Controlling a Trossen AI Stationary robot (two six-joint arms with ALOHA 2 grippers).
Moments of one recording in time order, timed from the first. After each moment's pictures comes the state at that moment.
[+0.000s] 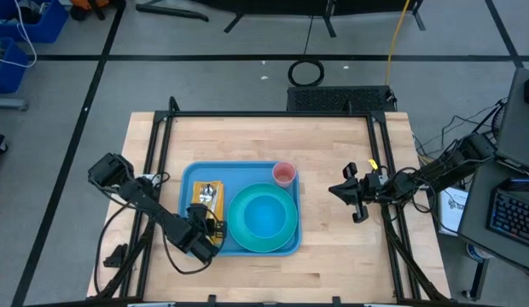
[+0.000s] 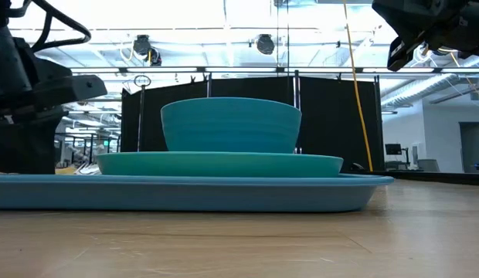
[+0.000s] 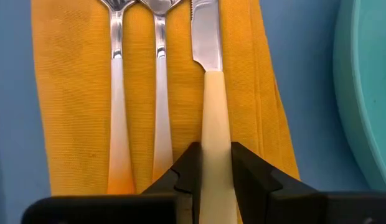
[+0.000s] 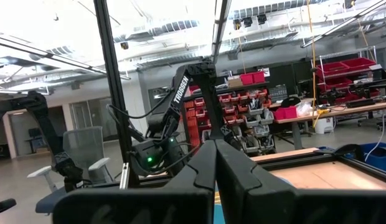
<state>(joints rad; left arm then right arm) -0.66 1.72 0.89 -0.76 -0.41 -2.16 0.40 0.85 0.02 1.20 0.36 0.07</state>
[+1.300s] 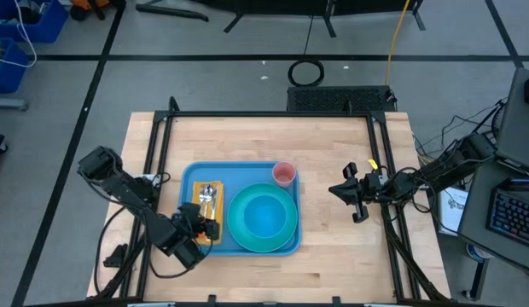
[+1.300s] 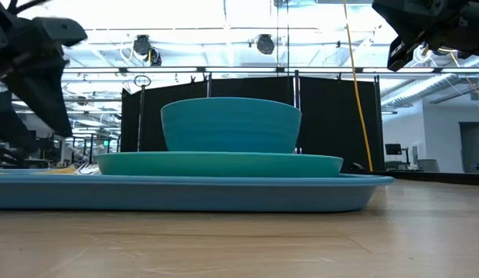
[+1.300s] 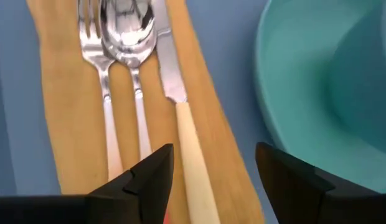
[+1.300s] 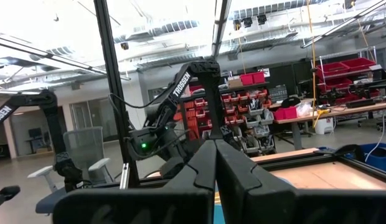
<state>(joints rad) -0.77 1.59 0.89 -0.88 -0.61 -2.17 0.40 0.85 0.02 1.20 0.36 0.07</state>
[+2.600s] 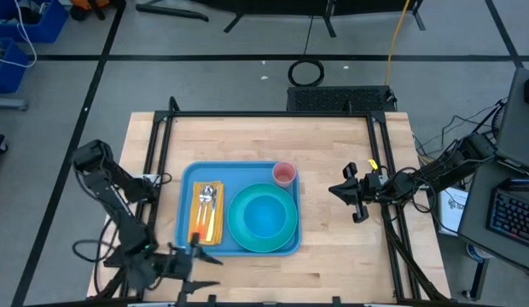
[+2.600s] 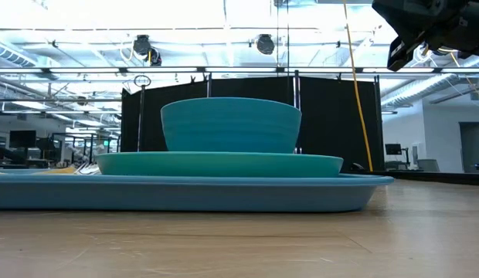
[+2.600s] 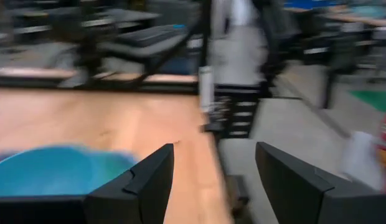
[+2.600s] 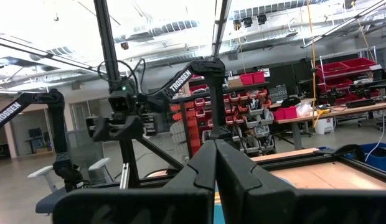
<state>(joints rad) -1.02 1.47 0.89 0.31 -0.86 -0.35 0.40 0.85 0.02 1.20 0.36 0.07</state>
